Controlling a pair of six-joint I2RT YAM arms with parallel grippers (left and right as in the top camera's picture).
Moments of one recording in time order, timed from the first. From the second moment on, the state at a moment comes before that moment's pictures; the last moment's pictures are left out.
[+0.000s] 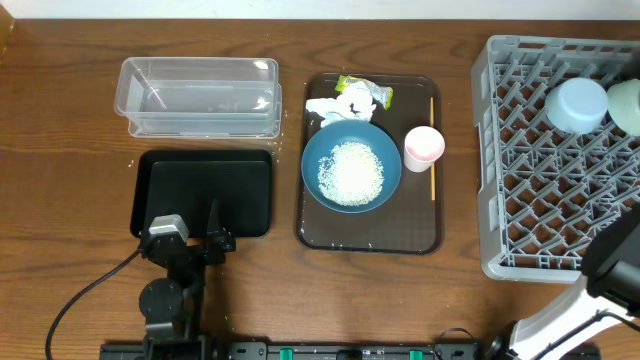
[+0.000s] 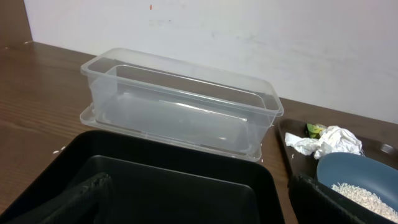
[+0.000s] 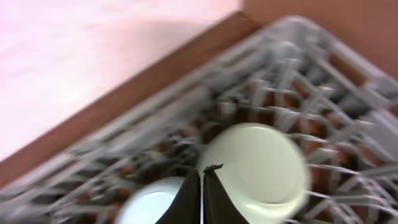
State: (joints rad) left arm 0.07 0.02 0.02 -0.11 0.03 -0.22; right arm -0.51 1.98 1.77 -0.45 0.02 0.20
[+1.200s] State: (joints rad) left arm 0.07 0.02 0.02 -0.11 0.03 -0.22; right arm -0.55 2.15 1.77 -0.54 -0.02 0.20
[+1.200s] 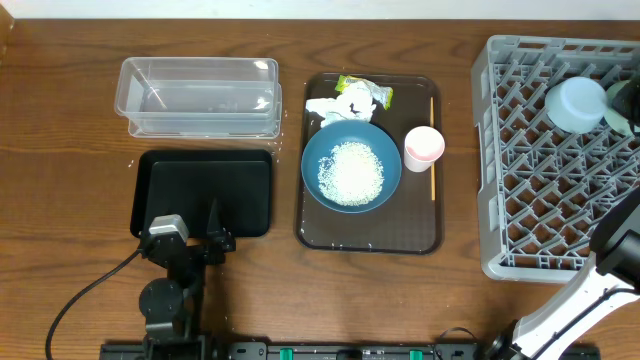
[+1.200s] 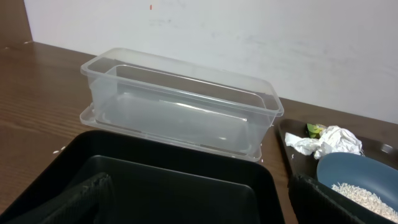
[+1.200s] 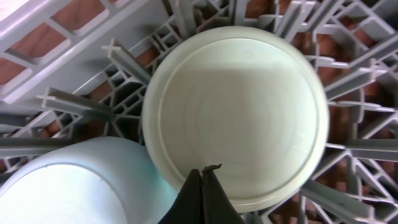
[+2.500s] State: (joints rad) left arm 0.07 0.02 0.02 -0.11 0.03 -0.22; right arm -0.53 2.25 1.77 -0.24 0.02 0.21
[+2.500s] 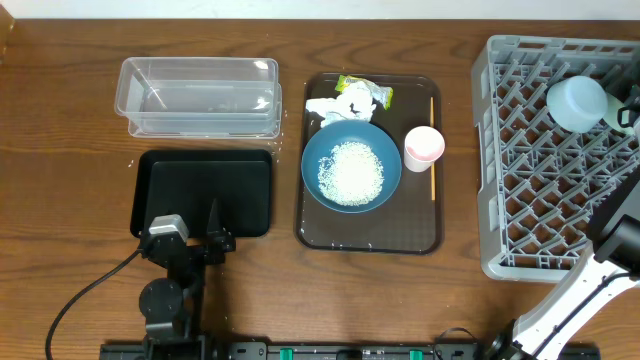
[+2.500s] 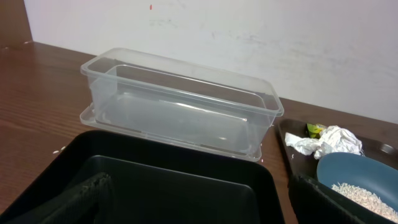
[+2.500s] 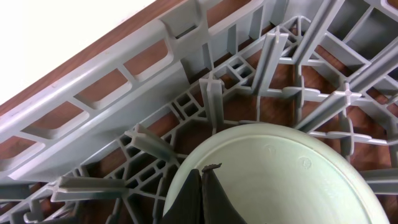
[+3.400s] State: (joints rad) left arm 0.07 0.02 0.02 -0.11 0.03 -0.22; right arm -0.34 2.10 1.77 -0.59 -0.05 0.22
